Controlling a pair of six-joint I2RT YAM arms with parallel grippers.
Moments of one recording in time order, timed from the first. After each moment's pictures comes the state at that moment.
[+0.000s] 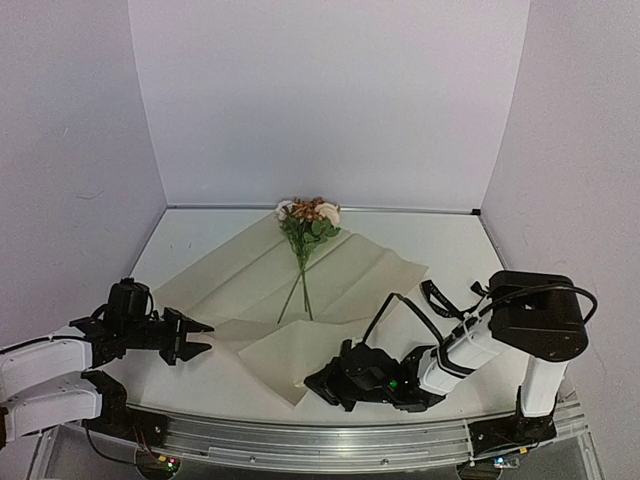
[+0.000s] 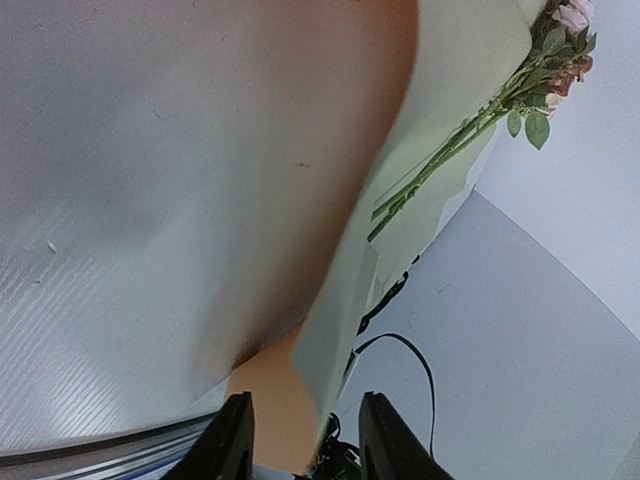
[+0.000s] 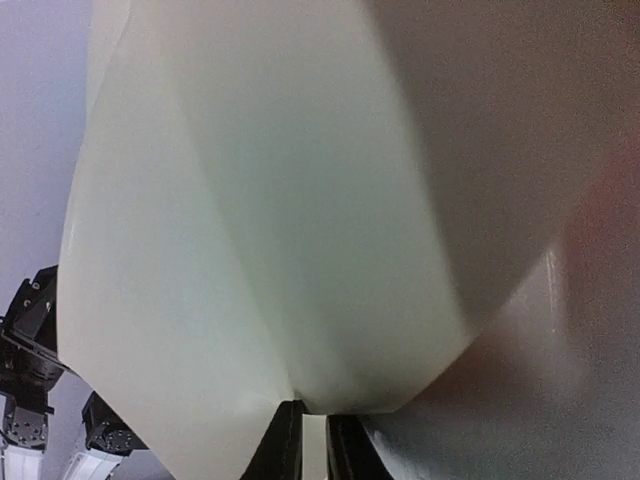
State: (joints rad) left arm -0.40 0.82 0.23 -0.11 0.53 -1.71; right arm 1.28 1.94 0.68 0.67 0.12 1.64
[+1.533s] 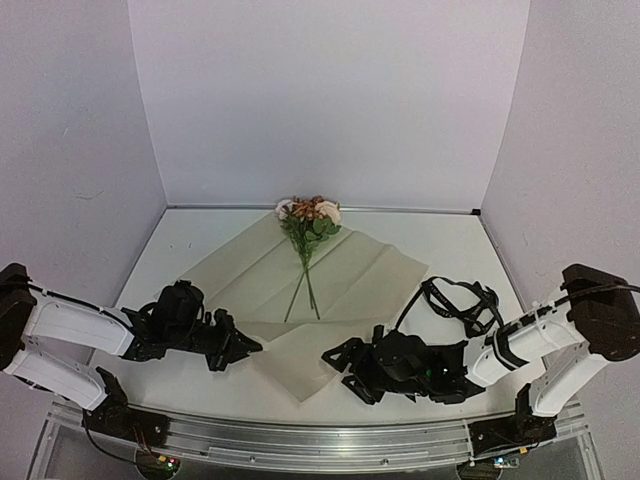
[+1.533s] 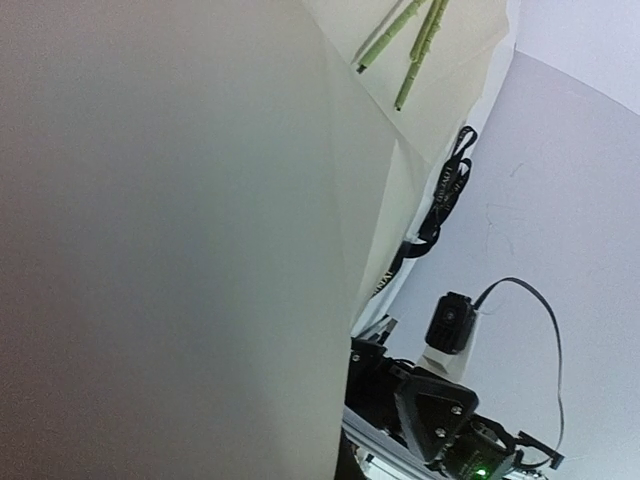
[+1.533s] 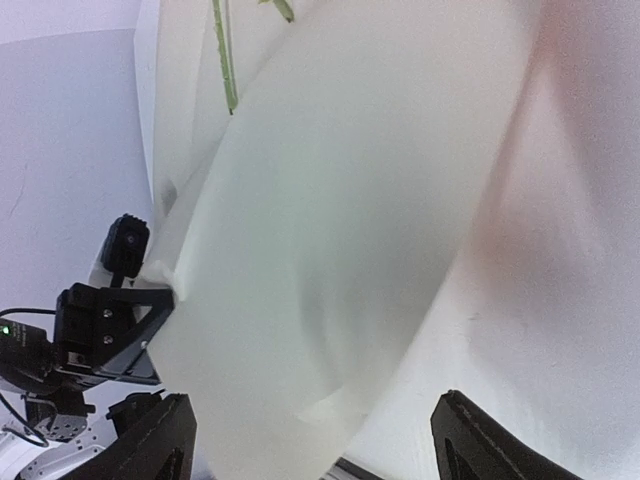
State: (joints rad) left arm -0.80 1.28 0.34 0.33 0.44 -1.59; right arm 1.28 1.60 0.56 0.44 0.21 1.64
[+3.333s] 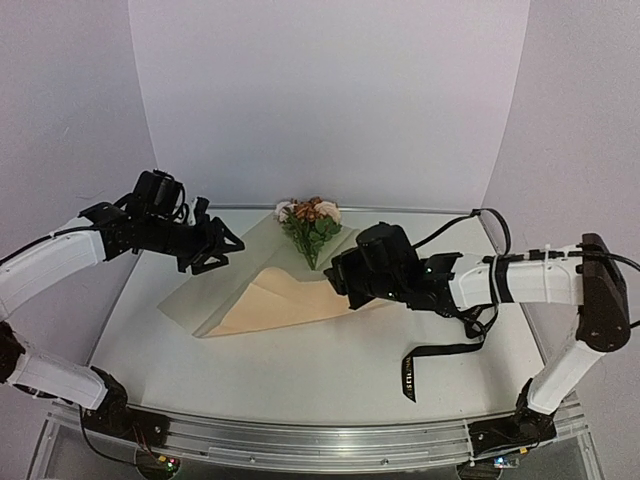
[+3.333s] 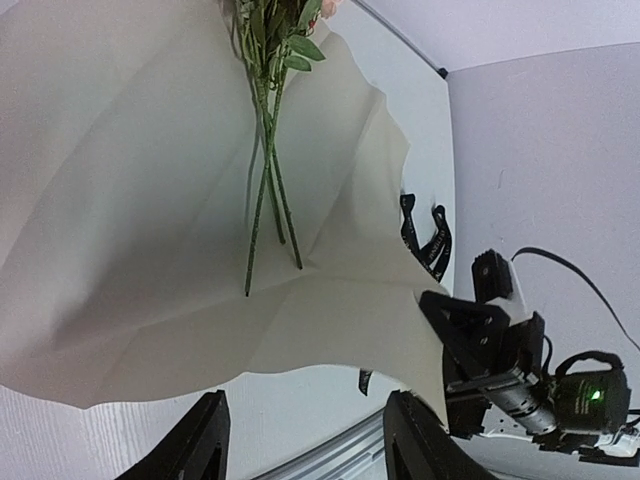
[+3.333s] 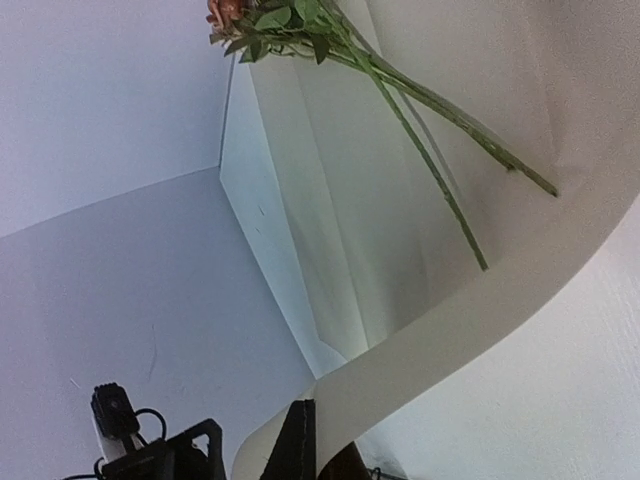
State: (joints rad) left arm -0.55 1.24 1.08 -0.54 0.37 -0.88; right arm 0.99 1.65 1.10 0.02 0.20 1.79
